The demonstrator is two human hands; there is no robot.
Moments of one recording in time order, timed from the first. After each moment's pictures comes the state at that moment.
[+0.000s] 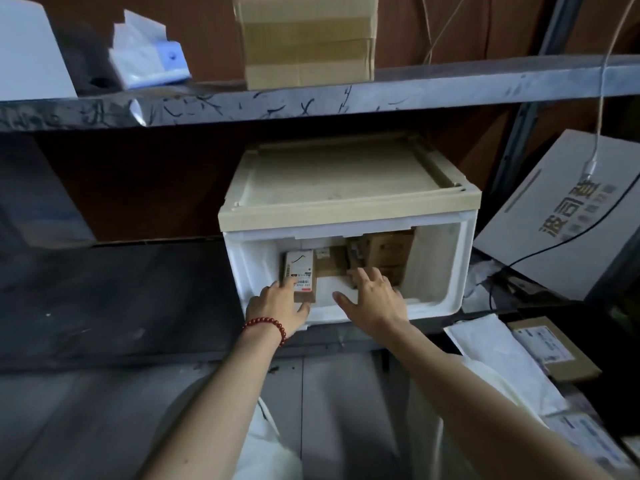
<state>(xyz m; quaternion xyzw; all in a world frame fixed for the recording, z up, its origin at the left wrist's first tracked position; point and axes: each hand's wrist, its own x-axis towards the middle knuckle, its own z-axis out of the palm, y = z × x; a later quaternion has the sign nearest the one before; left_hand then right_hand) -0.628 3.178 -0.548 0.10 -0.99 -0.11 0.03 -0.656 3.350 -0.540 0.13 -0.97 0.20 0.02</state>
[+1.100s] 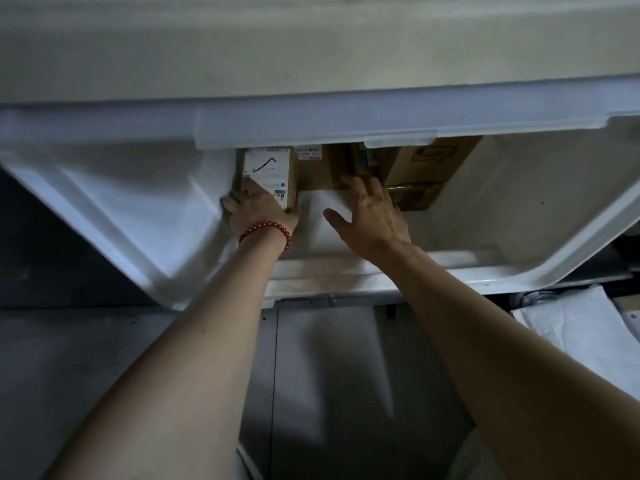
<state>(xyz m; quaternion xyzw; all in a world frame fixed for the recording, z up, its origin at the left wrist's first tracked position) -0.827 3.163 -0.685 0.32 -0.94 -0.15 0.00 -0.838 3.317 -0.667 0.14 -0.97 0.19 -0.04</state>
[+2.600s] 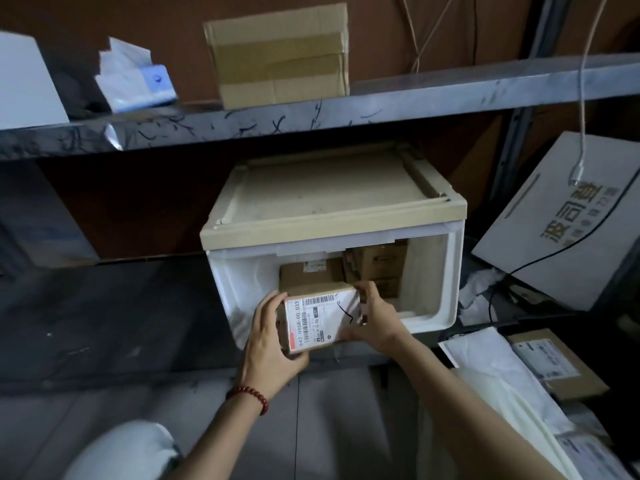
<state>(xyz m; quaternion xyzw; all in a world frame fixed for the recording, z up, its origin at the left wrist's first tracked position) -0.592 3.203 -0.576 0.01 -0.91 -0.33 0.25 -0.674 3.389 -0.549 0.15 -0.88 0.43 -0.10</state>
